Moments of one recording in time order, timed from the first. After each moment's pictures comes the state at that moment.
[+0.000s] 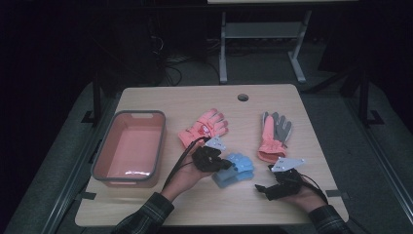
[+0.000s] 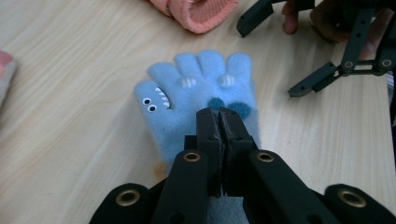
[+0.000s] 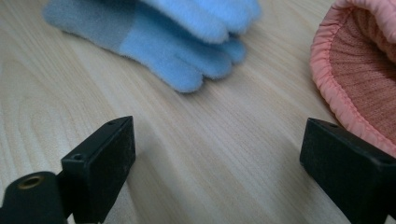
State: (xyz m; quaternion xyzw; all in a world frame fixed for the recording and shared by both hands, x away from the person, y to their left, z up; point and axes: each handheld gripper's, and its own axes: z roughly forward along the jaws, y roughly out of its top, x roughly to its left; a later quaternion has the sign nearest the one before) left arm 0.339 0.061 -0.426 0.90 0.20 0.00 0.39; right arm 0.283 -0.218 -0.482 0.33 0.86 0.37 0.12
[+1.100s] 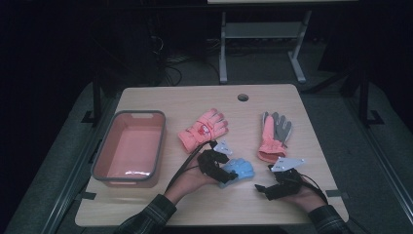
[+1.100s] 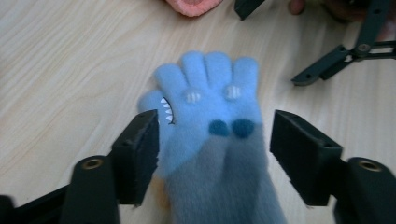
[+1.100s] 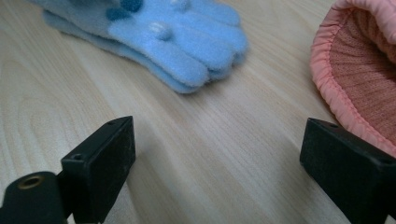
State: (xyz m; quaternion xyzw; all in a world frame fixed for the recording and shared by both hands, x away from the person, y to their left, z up) left arm 0.333 0.043 -0.436 0.91 0.20 0.02 0.35; right arm 0.283 -0.217 -0.481 0.33 0.86 0.37 0.12
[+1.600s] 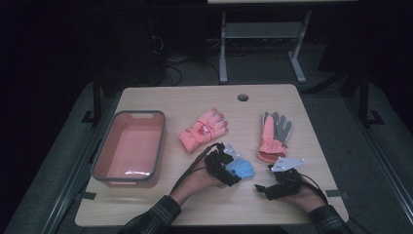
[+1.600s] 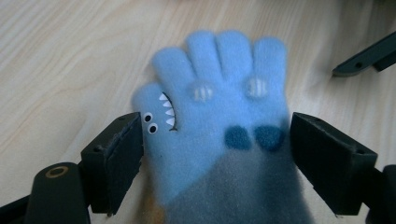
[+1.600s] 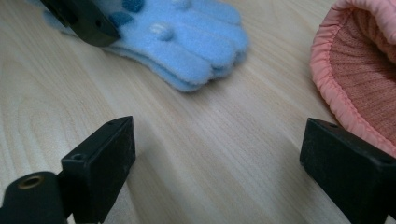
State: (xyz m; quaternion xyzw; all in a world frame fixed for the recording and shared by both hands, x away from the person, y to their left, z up) left arm 0.339 0.025 -0.457 0.93 0.20 0.03 0.31; right arm 0.283 -0.217 -0.481 0.33 0.86 0.37 0.12
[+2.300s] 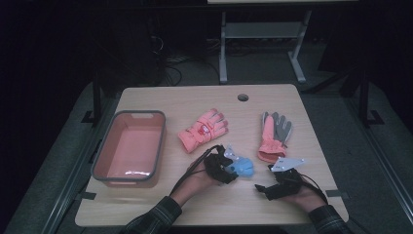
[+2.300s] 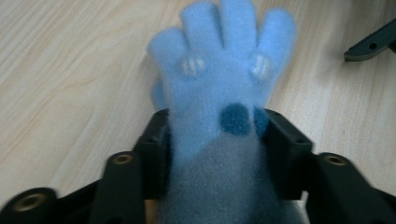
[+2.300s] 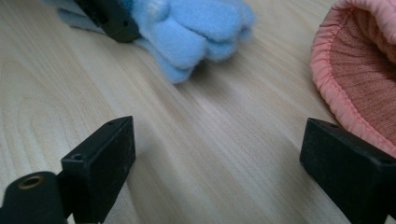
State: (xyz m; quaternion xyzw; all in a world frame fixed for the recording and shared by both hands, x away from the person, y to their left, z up) left arm 0.334 0.028 -0.457 0.93 0.18 0.06 0.30; right arm 0.283 -0.217 -0.481 0.33 0.86 0.37 0.12
